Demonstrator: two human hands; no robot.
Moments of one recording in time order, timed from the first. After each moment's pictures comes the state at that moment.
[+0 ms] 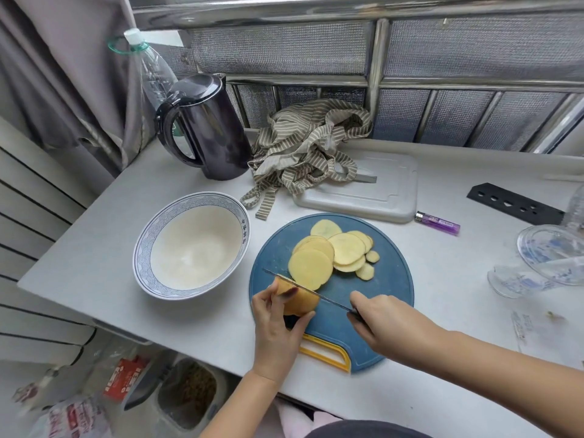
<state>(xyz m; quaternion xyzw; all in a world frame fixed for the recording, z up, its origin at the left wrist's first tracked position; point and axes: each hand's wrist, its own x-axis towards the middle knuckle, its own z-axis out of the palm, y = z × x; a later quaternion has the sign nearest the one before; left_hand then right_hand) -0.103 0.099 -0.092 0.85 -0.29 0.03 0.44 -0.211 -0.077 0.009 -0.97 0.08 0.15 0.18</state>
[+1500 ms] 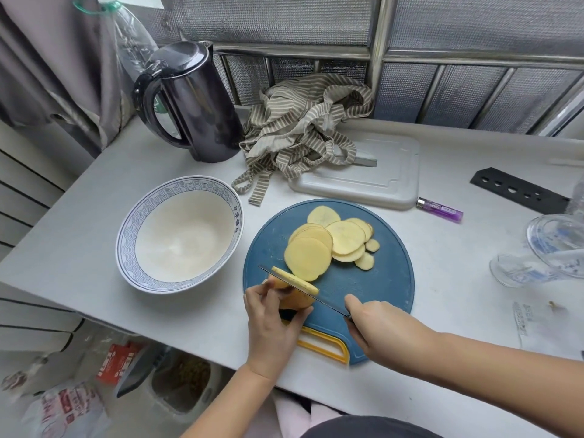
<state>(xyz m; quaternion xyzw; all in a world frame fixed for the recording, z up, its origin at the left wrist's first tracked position) -0.099 0.099 -0.093 0.84 -0.31 0.06 0.44 -0.207 -0.064 0.002 -0.95 0.09 0.22 0.19</state>
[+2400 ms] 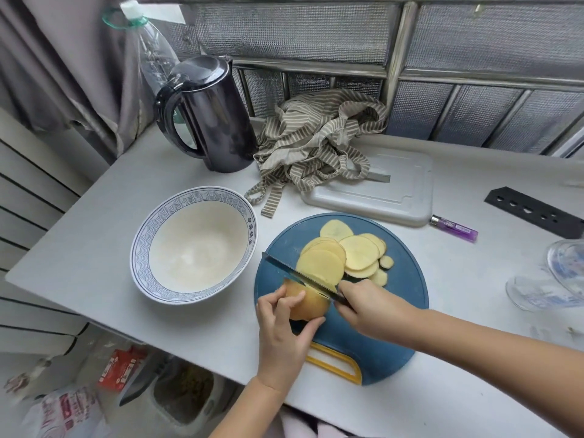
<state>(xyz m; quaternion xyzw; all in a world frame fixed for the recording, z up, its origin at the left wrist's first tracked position) -0.094 0.100 -0.093 0.83 -0.31 0.04 0.45 -0.149 -0.078 -0.008 -0.94 0.10 0.18 0.25</state>
